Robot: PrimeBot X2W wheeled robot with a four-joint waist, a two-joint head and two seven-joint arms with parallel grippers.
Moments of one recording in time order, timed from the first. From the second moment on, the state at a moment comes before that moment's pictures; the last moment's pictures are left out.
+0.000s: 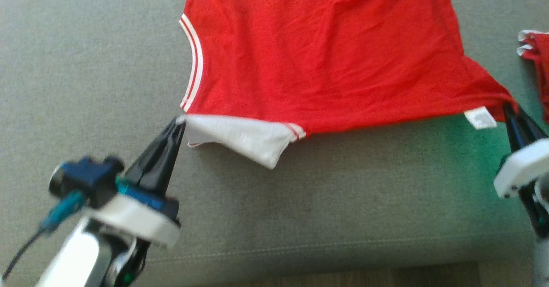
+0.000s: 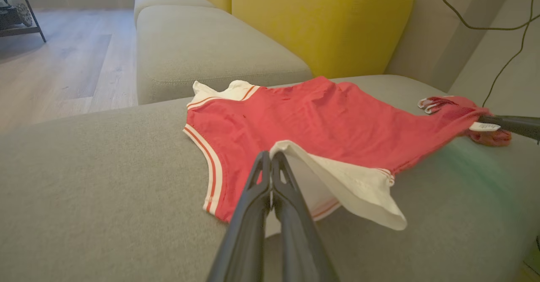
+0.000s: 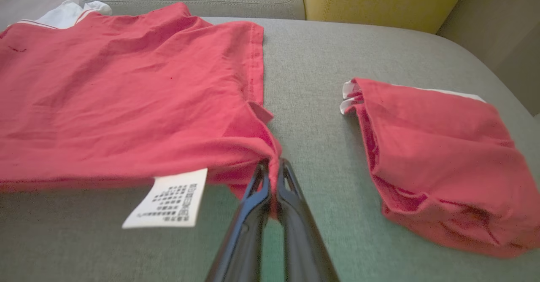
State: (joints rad) left arm -0.10 0.42 -0.40 -0.23 -0.44 0.00 -0.05; right arm -0.20 -0.15 -0.29 0.06 0.12 0.13 0.27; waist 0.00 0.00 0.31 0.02
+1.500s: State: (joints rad) left arm -0.18 0.12 -0.34 0.25 -0.45 0.05 -0.14; right arm -0.35 -0.07 -0.25 0.31 0.14 0.13 -0.06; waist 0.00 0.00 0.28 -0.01
